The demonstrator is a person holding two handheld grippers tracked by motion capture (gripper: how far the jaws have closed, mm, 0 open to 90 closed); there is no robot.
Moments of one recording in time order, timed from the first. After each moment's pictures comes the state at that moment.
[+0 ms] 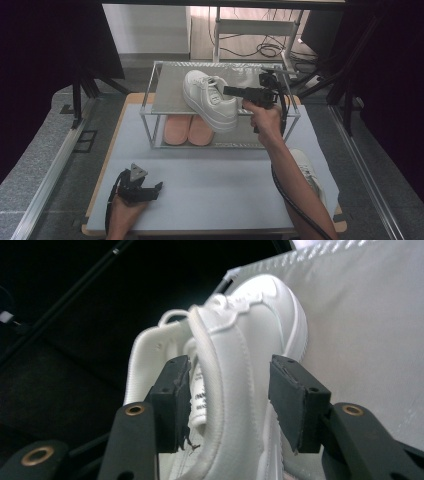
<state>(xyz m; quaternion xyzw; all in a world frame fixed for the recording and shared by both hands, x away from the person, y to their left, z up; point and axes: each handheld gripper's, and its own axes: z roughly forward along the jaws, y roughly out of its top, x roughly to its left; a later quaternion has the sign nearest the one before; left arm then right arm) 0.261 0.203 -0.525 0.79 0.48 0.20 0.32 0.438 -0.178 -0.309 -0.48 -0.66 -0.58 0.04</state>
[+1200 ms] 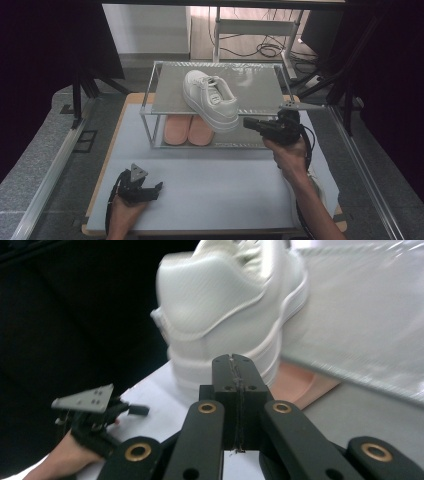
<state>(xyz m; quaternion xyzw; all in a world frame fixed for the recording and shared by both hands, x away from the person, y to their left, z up) 0.260 0.202 -0.525 0.79 0.48 0.21 0.32 0.336 -0.216 -0.327 -0.37 -0.73 -0.57 -0.07</state>
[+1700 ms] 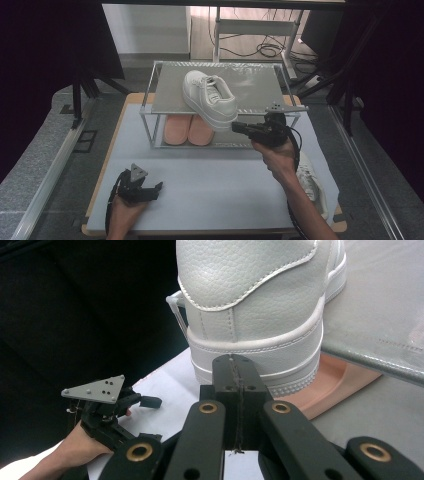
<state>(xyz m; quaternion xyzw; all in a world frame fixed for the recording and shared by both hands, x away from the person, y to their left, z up) 0.260 0.202 -0.525 0.79 0.48 0.21 0.32 0.342 -0.192 -0.340 -0.35 -0.74 -0.57 -0.04</state>
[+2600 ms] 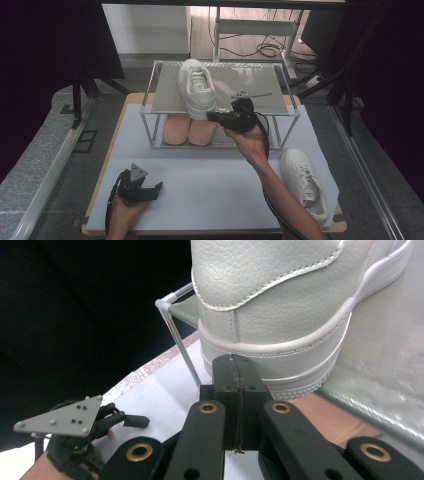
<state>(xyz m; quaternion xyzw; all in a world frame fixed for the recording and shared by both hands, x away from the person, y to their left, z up) 0.260 0.203 -0.525 0.79 0.47 0.21 0.32 0.387 -0.123 -0.343 -0.34 -0.77 -0.54 -0.05</state>
